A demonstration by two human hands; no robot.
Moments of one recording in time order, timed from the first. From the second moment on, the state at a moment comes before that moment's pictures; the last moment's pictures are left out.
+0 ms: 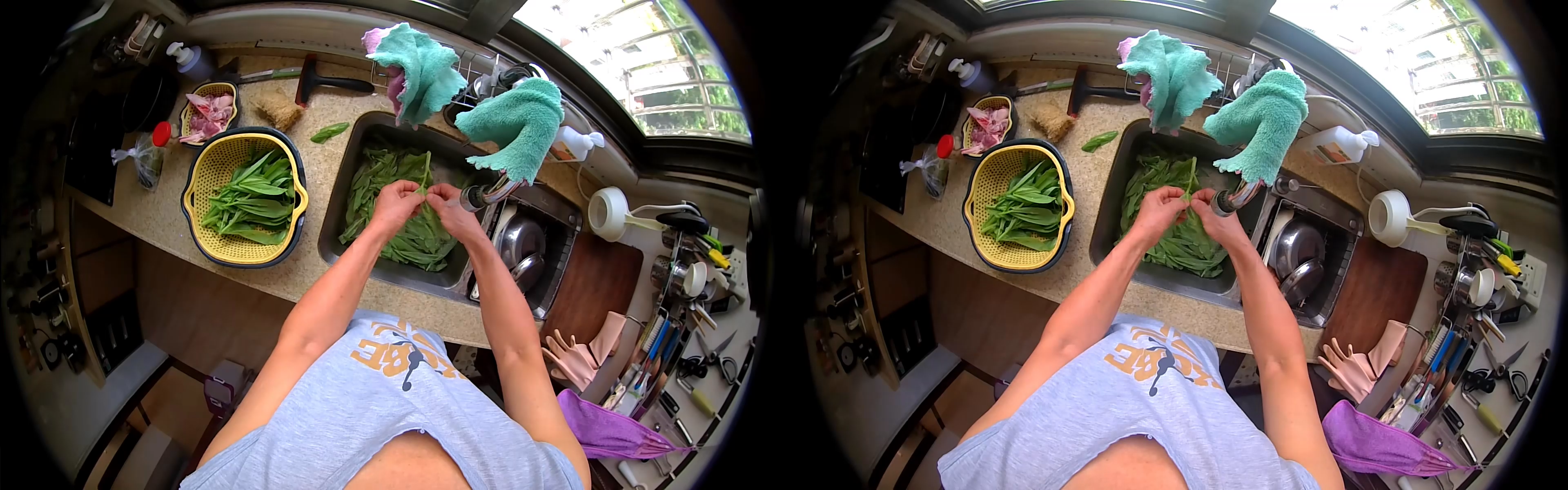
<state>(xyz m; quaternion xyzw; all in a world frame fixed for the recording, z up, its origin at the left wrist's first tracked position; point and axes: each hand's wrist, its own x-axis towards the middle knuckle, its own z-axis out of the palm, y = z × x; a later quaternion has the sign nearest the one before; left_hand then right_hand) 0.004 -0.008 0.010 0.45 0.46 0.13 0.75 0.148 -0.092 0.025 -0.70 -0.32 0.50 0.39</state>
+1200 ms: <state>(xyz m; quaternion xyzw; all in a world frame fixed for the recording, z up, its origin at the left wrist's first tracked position) 0.001 -0.006 0.013 0.42 0.47 0.14 0.76 0.153 -0.090 0.027 -0.64 -0.17 0.59 0.46</state>
